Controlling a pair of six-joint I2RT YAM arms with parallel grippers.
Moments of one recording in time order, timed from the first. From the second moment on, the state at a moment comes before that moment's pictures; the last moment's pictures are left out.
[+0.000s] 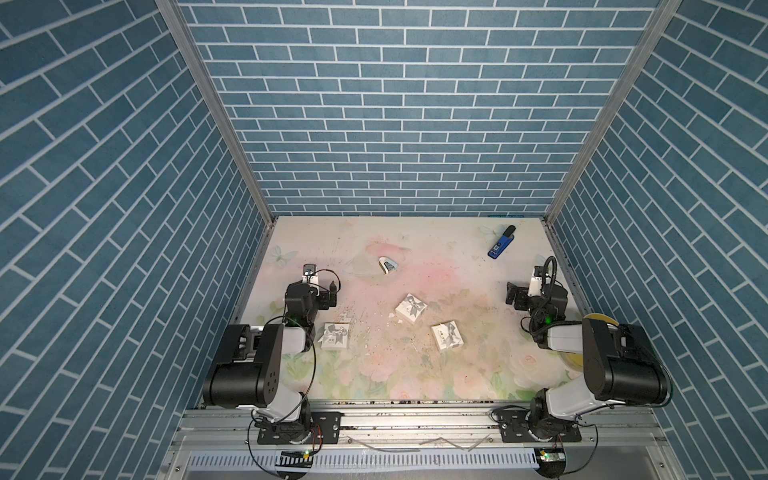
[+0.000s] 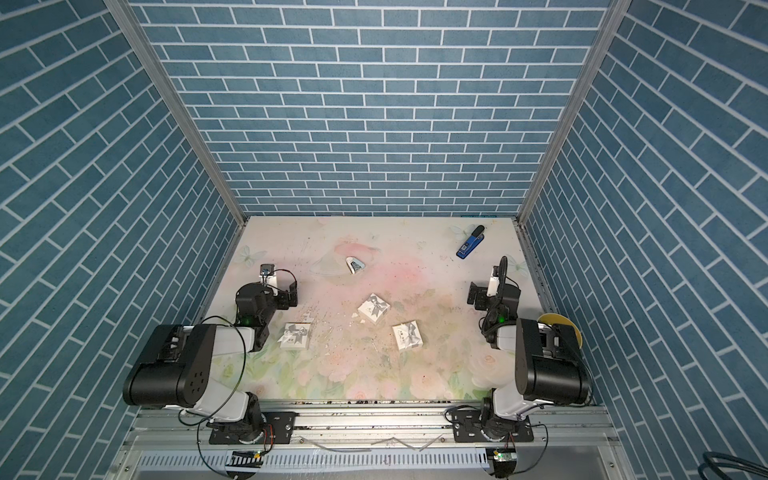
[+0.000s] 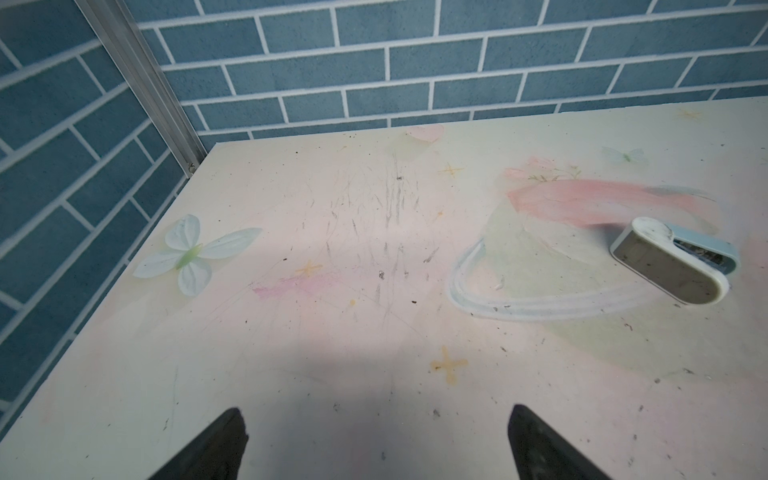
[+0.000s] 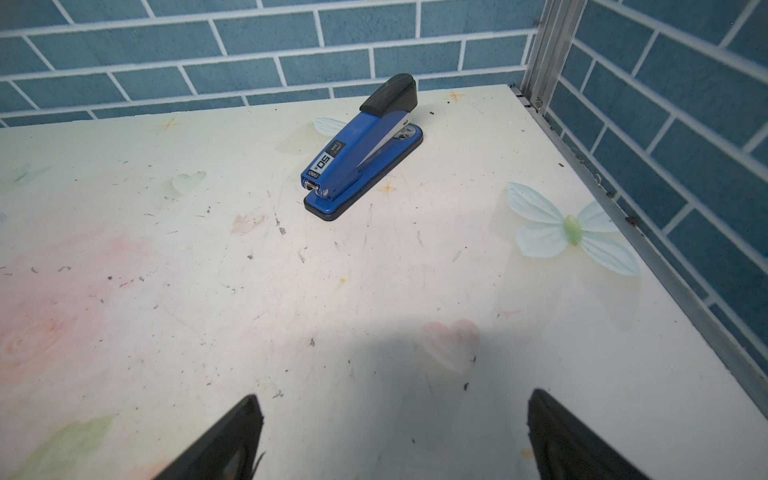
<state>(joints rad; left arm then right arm) 0.00 1.52 0.37 0.76 -0.01 0.07 -0.08 1.53 0.38 0.73 -0.10 0.00</state>
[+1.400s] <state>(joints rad) 0.00 1.16 0.67 0.20 0.00 -0.09 -0.08 1.32 0.82 0.06 -0.06 0.19</state>
